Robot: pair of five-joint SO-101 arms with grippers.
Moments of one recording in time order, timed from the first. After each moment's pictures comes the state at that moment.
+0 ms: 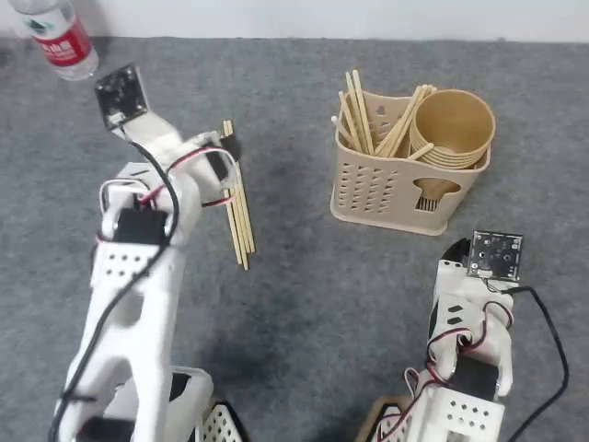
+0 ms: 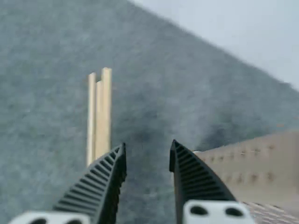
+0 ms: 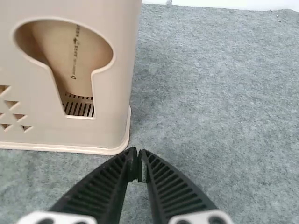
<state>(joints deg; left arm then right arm) -1.9 -31.1 37.0 42.9 16.5 12.7 -103.1 95.4 44.9 8.9</state>
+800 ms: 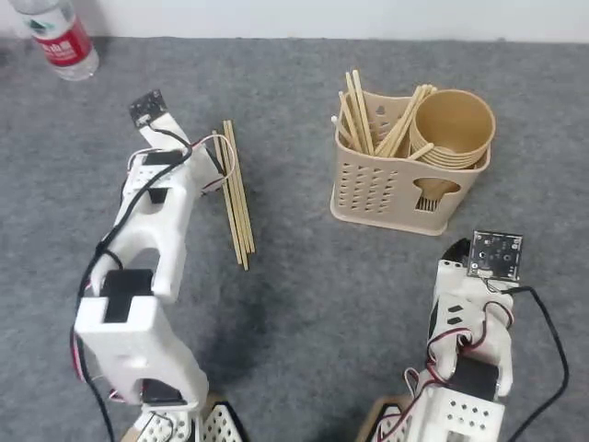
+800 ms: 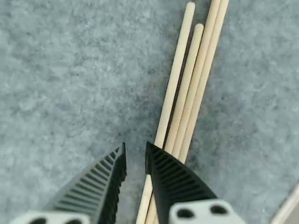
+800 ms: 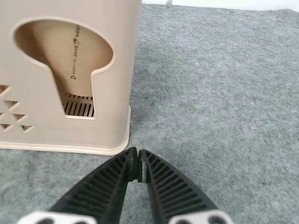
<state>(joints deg) -8.2 16.7 16.6 42.9 16.5 12.7 -103.1 95.4 44.9 8.9</state>
